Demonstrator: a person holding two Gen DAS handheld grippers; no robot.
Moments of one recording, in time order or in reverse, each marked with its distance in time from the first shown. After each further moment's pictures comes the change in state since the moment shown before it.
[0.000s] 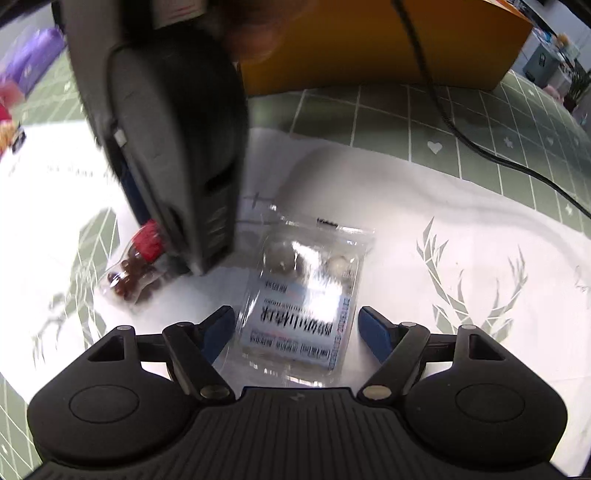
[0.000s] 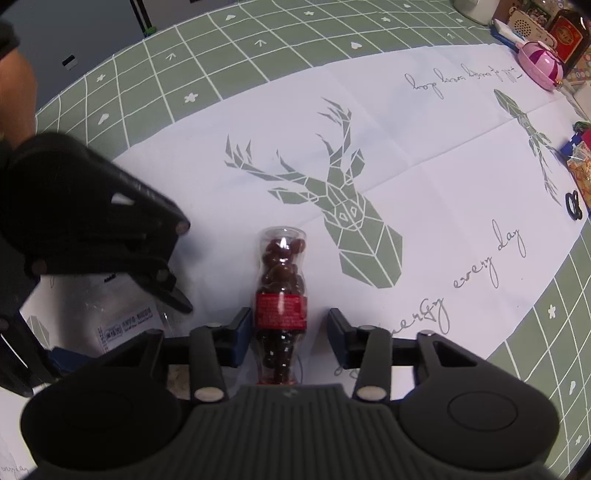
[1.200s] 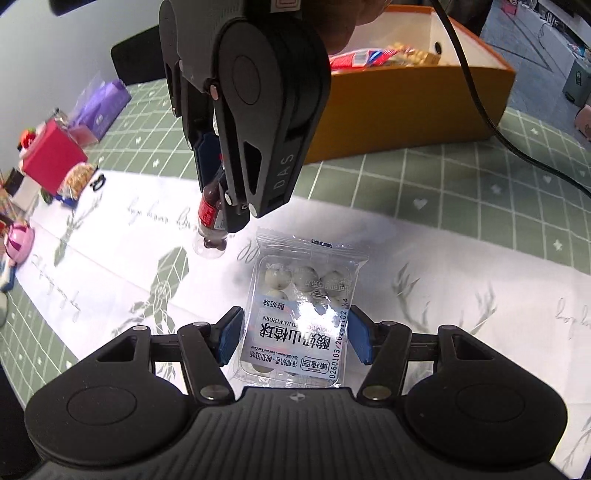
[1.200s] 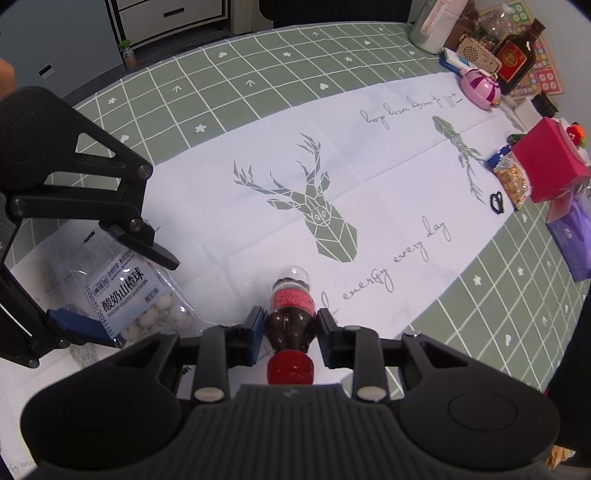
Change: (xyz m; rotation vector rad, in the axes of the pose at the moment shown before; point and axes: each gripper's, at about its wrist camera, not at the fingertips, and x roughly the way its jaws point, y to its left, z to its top) left arm -0.092 -0.045 0.004 -0.036 -0.098 0.214; right arm -0.100 0.040 -0.028 0.030 -0.030 -0.158
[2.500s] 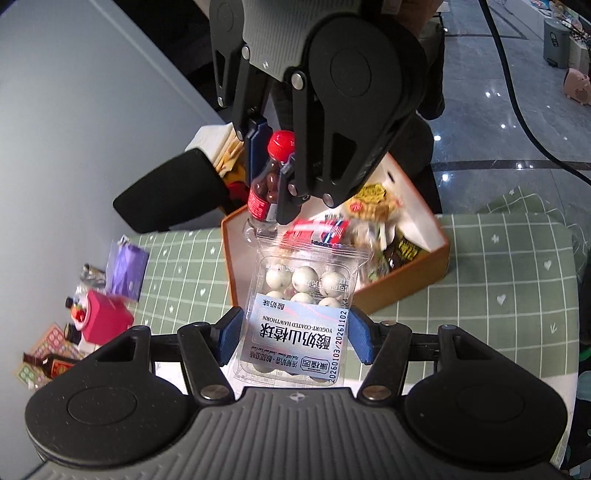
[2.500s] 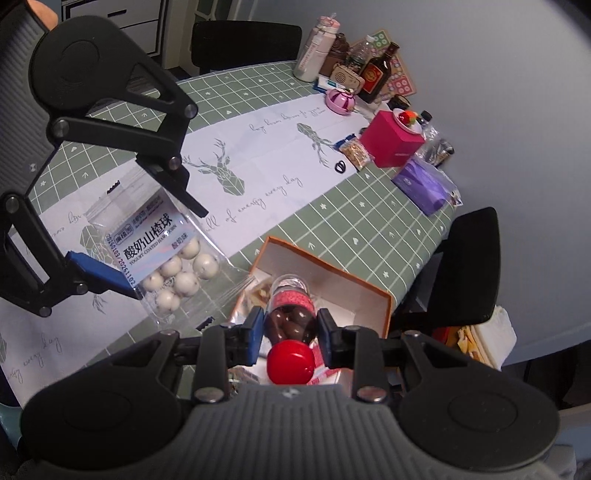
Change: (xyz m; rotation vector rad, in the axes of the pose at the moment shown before) left arm -0.109 -0.107 0.188 0.238 -0.104 0.165; right arm -0.231 -0.011 -0.176 0.104 -0.094 -0.258
